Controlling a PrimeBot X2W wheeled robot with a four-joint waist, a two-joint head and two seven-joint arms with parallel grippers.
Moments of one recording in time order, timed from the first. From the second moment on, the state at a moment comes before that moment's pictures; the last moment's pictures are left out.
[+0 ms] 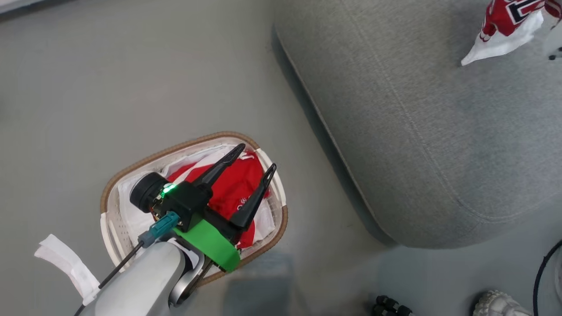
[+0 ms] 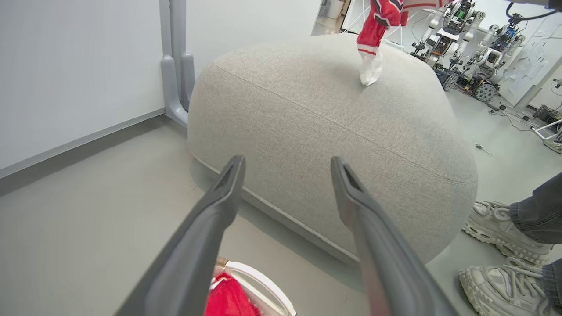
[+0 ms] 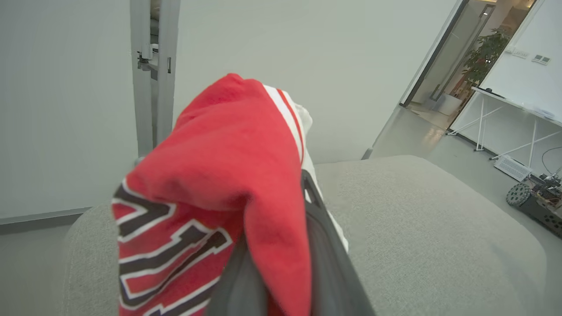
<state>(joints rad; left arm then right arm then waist) -0.48 0.36 -0.77 0.19 -0.51 -0.13 -0.26 -1.00 -0.26 -0.24 0.67 -0.02 0.13 -0.16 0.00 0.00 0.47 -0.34</state>
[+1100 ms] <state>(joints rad) -0.36 0.29 -0.45 0.30 -0.42 -0.13 -0.26 -0.51 -0.08 -0.33 0.40 0.05 0.13 -0.26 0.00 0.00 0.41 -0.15</state>
